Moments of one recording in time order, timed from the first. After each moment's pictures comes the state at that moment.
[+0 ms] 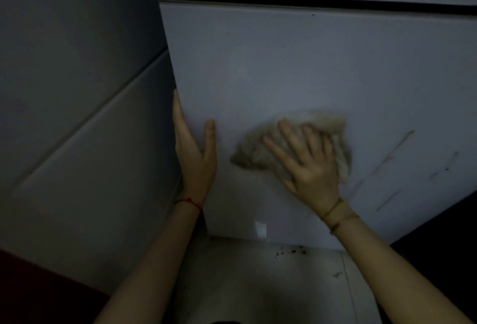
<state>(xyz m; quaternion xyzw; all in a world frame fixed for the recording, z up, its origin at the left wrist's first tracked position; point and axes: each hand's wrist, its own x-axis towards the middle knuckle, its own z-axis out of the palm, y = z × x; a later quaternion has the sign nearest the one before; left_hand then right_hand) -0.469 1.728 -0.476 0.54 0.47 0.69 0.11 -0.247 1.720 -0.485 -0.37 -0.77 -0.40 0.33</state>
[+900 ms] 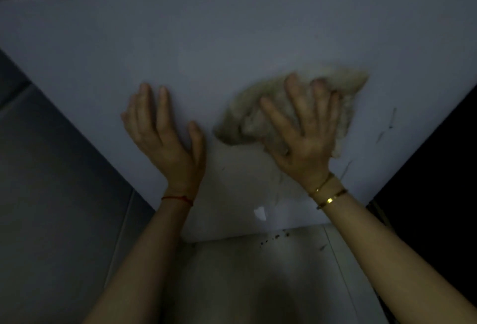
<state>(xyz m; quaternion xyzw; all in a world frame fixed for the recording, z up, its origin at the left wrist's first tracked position) -0.393 1.763 -0.482 0.60 0.44 0.61 -0.27 -0.178 1.736 -0.493 -0.46 -0.64 -0.39 0.47</state>
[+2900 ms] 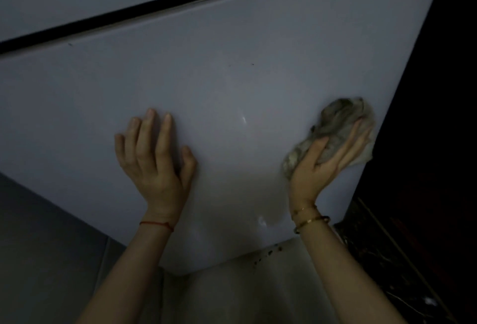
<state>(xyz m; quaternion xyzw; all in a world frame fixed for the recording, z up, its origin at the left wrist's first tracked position) -0.354 1.755 -0.469 0.68 0.36 0.54 -0.34 -0.133 1.716 -0.529 -0.61 -0.24 -0.07 0.75</state>
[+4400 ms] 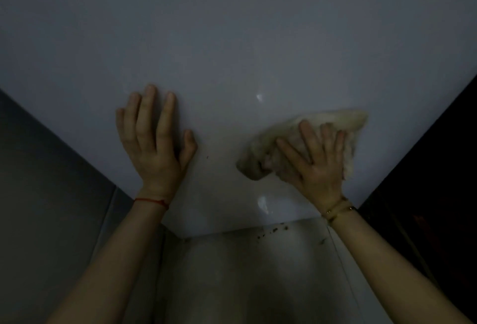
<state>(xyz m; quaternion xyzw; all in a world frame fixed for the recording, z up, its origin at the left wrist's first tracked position) -0.407 1.762 -0.525 0.68 0.39 0.52 -0.35 -0.122 1.721 -0.611 -0.47 -0.70 -0.38 0.39</state>
